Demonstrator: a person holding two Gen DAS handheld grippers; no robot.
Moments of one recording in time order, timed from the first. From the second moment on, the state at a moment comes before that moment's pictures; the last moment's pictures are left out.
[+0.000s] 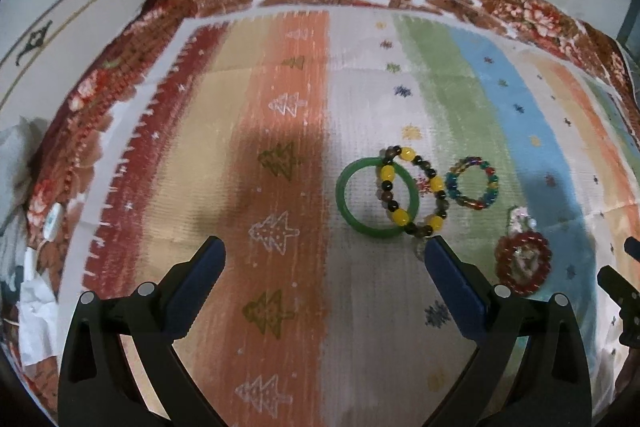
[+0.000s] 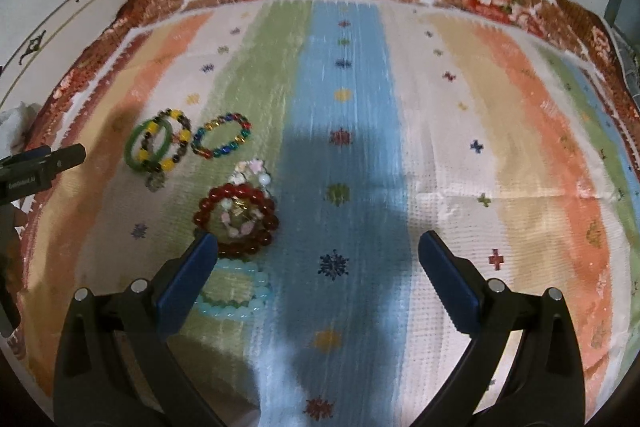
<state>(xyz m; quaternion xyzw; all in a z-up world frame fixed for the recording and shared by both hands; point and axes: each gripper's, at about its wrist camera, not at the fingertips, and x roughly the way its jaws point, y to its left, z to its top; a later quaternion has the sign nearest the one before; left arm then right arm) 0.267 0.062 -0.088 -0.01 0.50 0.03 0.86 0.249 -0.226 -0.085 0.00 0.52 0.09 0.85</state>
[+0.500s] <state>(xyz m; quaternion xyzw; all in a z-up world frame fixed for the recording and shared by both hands) 0.315 0.091 -0.140 -0.06 0.56 0.03 0.83 0.288 -0.216 -0.130 0.01 0.59 0.08 0.80</state>
